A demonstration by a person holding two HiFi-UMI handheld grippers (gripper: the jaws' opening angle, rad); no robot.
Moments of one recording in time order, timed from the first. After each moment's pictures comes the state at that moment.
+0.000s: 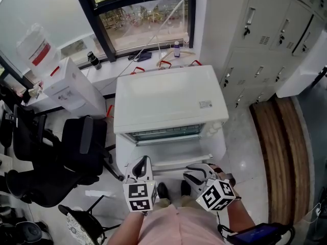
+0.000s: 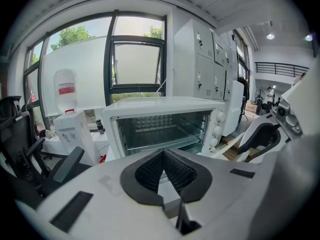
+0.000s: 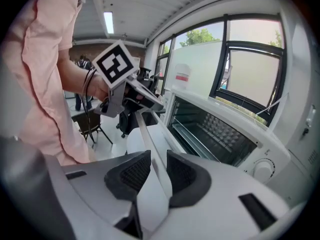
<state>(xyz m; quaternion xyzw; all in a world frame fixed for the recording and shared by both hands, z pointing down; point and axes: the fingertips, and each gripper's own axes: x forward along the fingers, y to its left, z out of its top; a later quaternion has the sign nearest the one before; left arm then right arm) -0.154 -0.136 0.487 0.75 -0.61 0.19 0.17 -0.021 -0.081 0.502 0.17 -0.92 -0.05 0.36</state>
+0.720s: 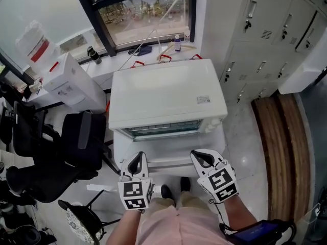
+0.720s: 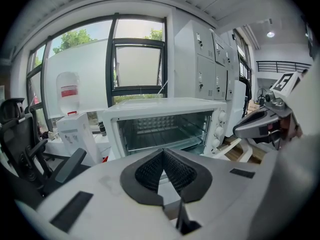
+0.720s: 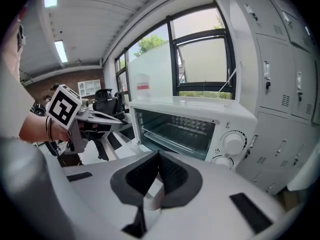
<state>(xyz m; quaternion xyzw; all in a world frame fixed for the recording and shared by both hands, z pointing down) -0.153 -0.139 0.484 0.74 -0.63 0.19 0.16 0.016 -0.147 0.474 0.34 -0.90 0.12 0.27</state>
